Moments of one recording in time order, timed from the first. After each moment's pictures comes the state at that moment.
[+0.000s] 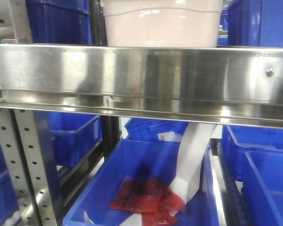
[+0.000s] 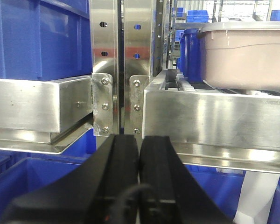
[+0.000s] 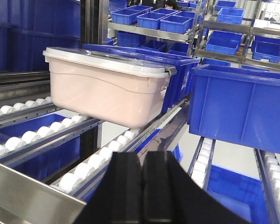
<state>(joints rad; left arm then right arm) -0.13 -0.01 0.03 -0.03 -0.05 0.02 -0.21 0.30 -0.50 0.96 0.45 -0.97</state>
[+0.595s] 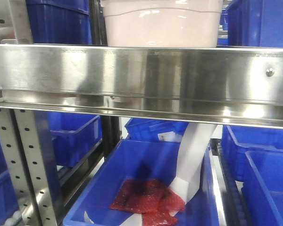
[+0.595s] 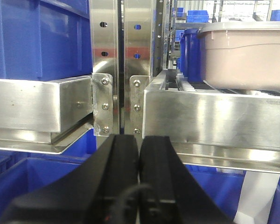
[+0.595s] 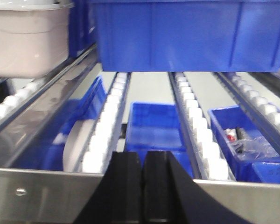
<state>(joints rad) -0.13 -0.01 0.03 -0.03 -0.05 0.02 -0.21 0.26 -0.38 0.09 0.33 -0.08</state>
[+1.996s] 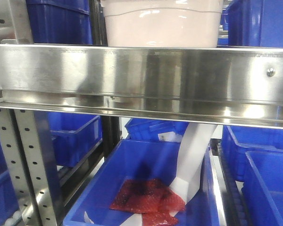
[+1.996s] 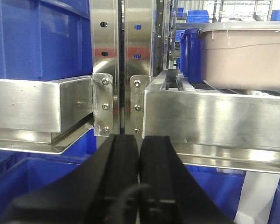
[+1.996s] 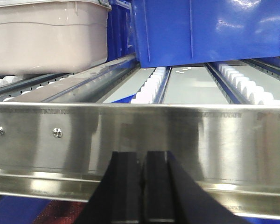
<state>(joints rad) -0.13 -0.01 0.03 -0.03 -0.05 0.02 -0.04 -0.01 0.03 0.07 0.07 0.06</state>
